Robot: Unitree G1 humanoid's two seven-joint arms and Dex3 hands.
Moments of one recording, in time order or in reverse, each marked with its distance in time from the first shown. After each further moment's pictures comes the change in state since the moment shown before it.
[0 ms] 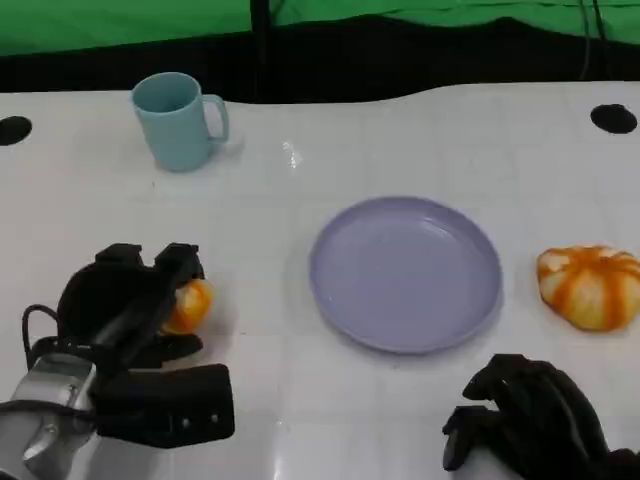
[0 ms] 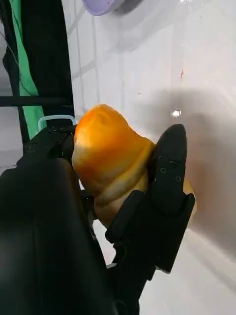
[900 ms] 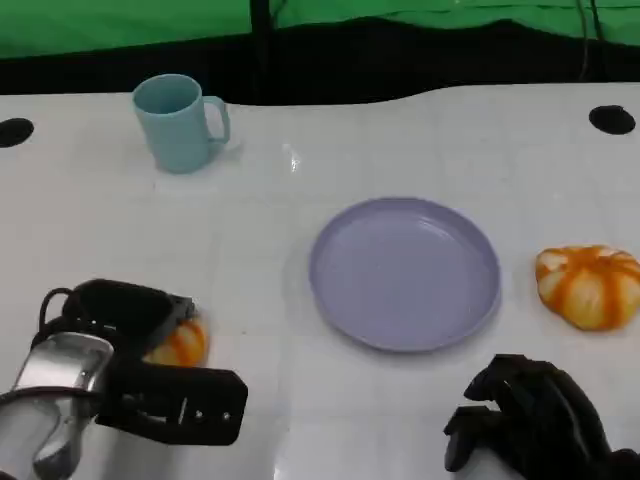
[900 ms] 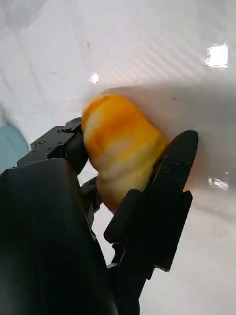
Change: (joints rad) left arm 0.021 0.034 -0.029 -0.205 0.170 0.238 -0.544; right arm 0.000 -0.005 0.001 0.001 0.002 -0.001 0.005
